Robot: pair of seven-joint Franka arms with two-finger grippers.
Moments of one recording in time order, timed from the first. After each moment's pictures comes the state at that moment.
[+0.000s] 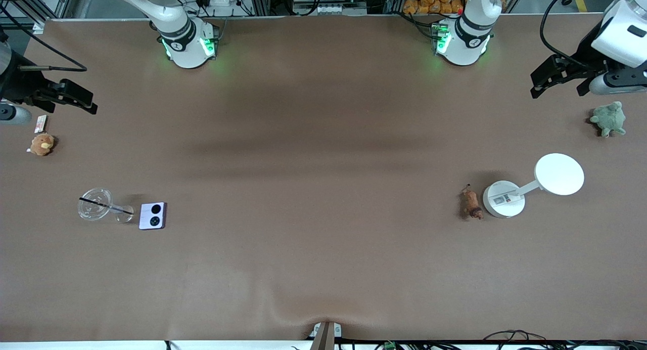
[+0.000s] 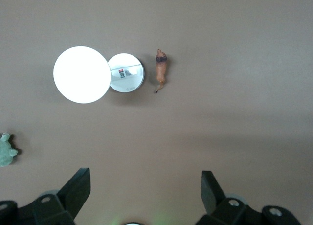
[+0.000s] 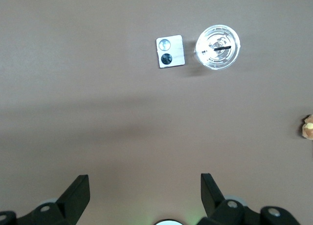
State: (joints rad) left arm -0.15 -0.17 0.01 -1.71 0.01 1.58 -0.20; right arm 0.07 -0.07 -0.06 -1.66 0.02 1.51 0.06
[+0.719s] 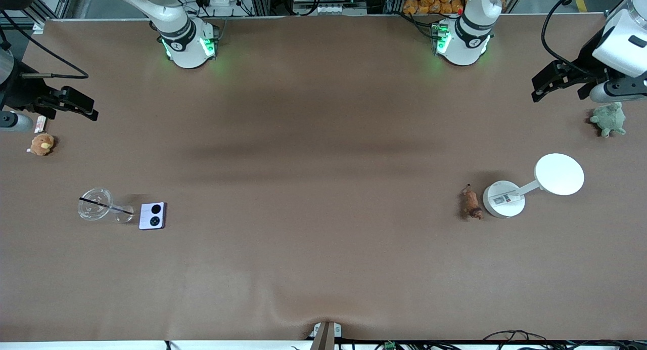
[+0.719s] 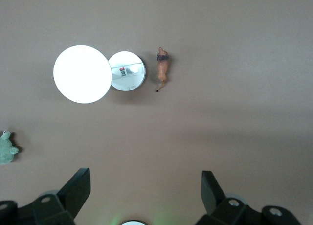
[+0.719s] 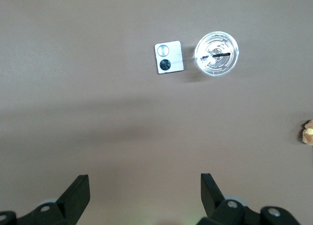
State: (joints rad) left arm -0.15 -0.13 0.01 -1.67 0.01 1.56 -0.20; right arm 0.07 -0.05 -0.07 -1.66 0.02 1.54 0.06
